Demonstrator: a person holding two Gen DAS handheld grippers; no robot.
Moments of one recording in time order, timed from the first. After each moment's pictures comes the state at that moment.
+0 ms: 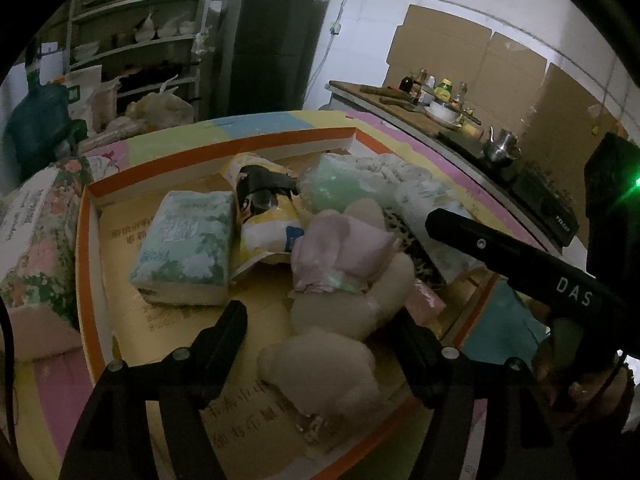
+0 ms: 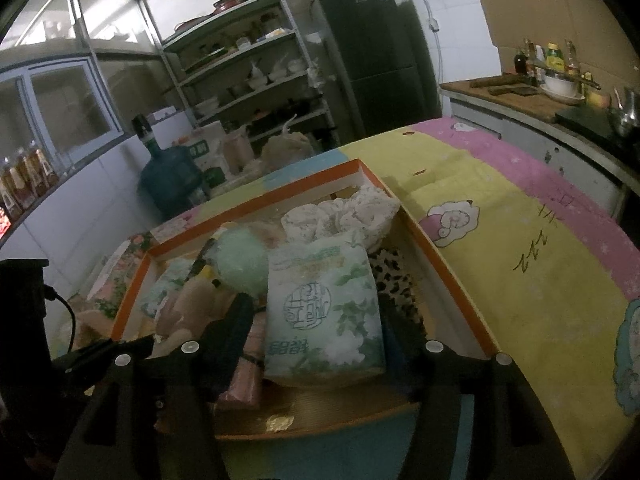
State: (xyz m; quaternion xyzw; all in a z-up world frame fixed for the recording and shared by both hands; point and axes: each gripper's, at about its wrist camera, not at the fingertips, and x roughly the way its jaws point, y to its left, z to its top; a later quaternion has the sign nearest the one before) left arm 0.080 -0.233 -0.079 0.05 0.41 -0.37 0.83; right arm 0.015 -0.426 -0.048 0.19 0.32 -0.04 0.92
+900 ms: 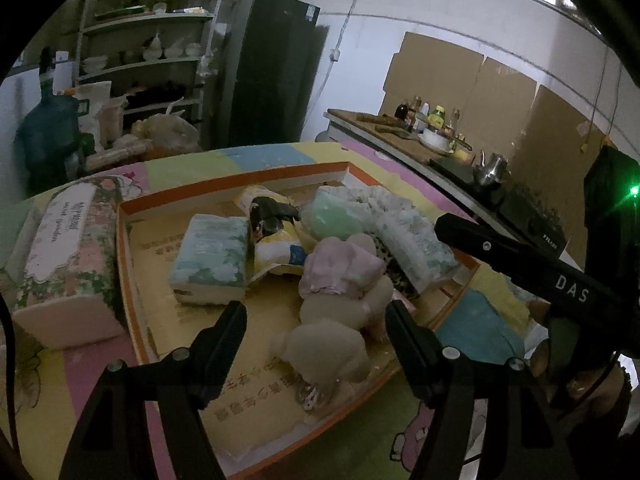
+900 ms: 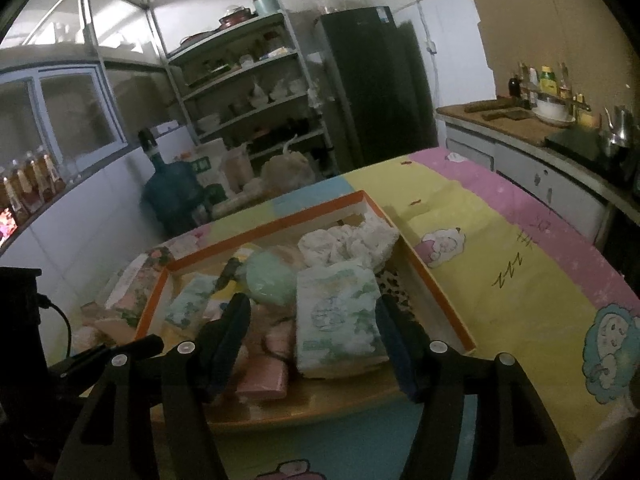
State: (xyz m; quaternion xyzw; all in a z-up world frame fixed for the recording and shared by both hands) left arm 0.060 -0.201 -0.050 0.02 0.37 -0.37 0.85; right arm -0.013 -0.409 -0.013 0.18 0.29 -0.06 0.94
